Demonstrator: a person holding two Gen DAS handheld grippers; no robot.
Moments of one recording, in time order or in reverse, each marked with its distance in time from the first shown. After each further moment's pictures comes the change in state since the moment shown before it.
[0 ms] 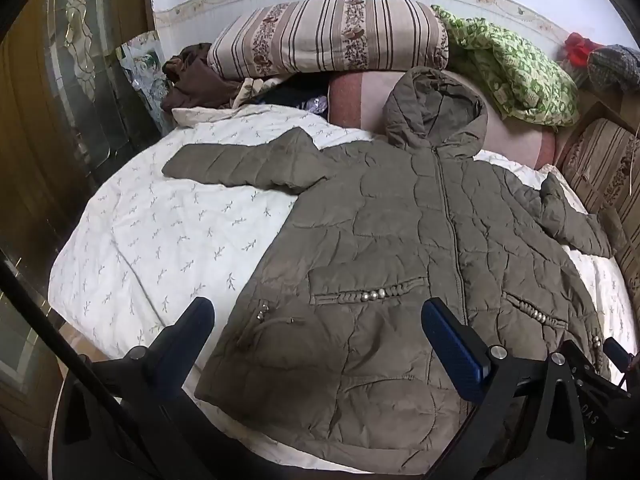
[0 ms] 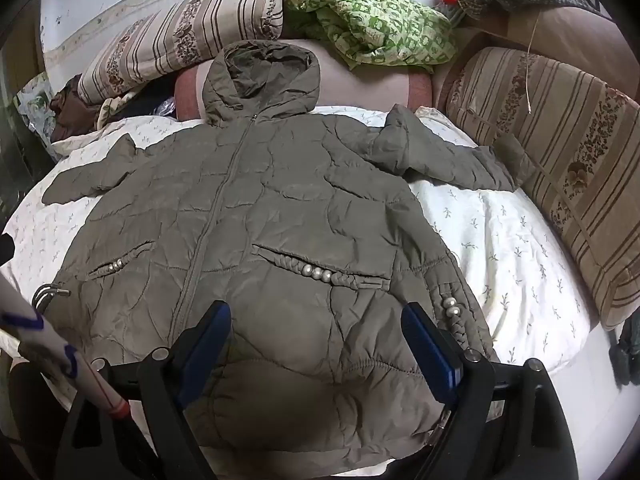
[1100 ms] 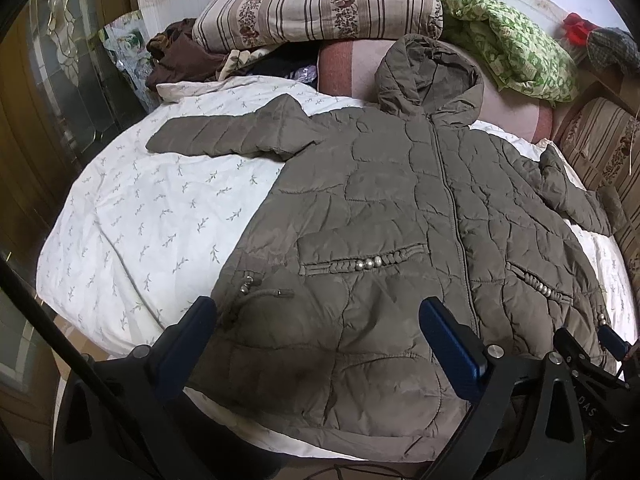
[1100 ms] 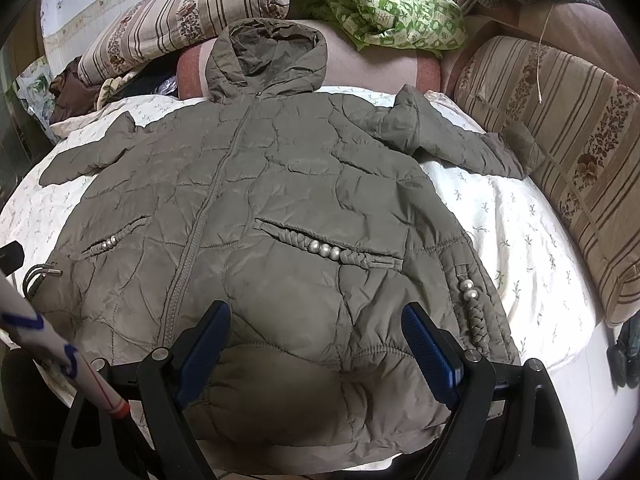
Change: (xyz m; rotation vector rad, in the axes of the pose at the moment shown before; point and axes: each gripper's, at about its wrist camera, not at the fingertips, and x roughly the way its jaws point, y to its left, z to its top) left arm 0.032 0.005 -0.013 -0.009 0.130 -0.073; right arm 0.018 0.007 -0.011 -0.026 0.063 -0.002
